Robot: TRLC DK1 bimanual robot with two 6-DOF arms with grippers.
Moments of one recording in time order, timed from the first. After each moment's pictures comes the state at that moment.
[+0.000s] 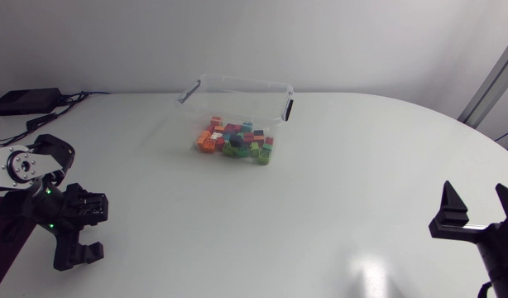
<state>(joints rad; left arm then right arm) 0.16 1.50 0.71 -0.70 -0.04 1.39 -0.26 0.05 0.03 -0.01 0.00 -0.16</state>
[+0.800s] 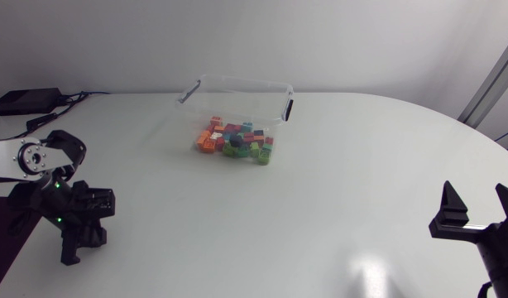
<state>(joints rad) 0.09 1.53 0.78 -0.76 -0.04 1.31 -0.26 0.05 0.03 -0.01 0.00 -0.16</state>
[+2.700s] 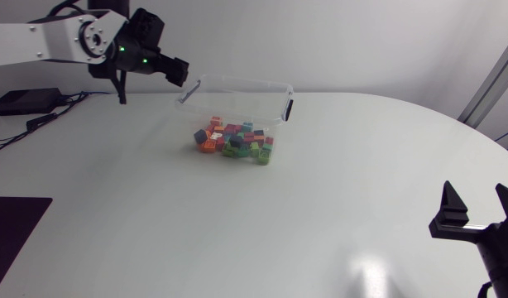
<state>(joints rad) -0.18 1.84 1.55 -0.22 0.01 0.33 -0.26 0.05 0.03 -0.01 0.00 -0.16</state>
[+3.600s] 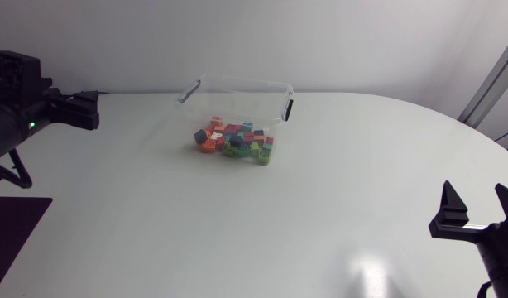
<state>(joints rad) 0.03 1.04 0.72 0.11 -0.04 0.34 -0.25 0.05 0.03 -0.01 0.00 -0.15</state>
